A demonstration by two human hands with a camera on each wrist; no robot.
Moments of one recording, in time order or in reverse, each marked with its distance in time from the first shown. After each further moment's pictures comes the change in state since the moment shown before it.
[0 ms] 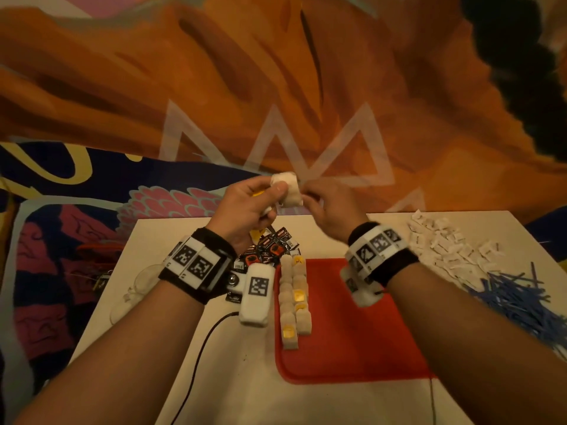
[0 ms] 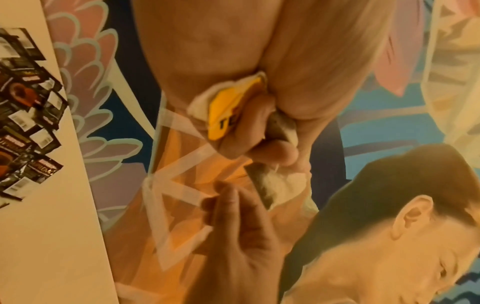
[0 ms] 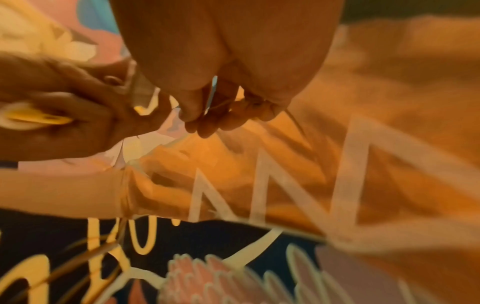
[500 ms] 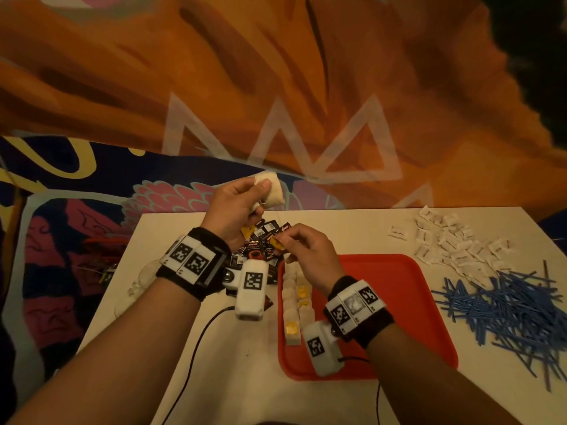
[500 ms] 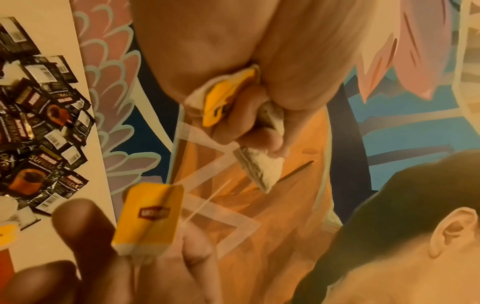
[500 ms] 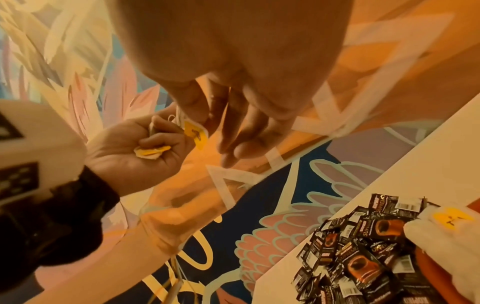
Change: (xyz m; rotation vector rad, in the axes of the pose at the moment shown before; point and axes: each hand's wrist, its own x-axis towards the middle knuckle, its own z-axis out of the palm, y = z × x) left_hand 0.008 -0.011 -0.016 0.033 0.184 -0.061; right_hand -0.056 -0.017 0.078 0.729 0.027 0.404
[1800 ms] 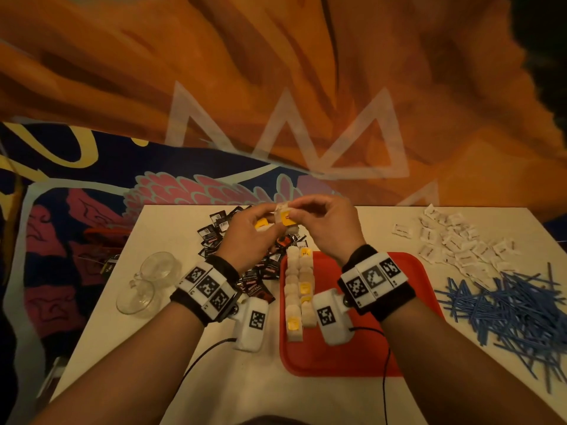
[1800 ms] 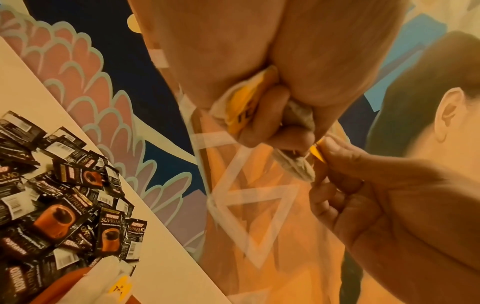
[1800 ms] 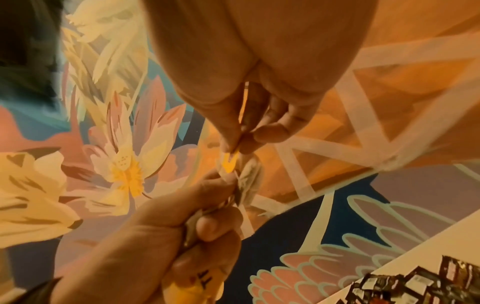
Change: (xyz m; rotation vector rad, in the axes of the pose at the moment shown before) left_hand -0.012 -0.053 -0.014 0.409 -0.085 0.240; right_hand 0.021 -0.047 -0.019 -0.086 0.092 -0.055
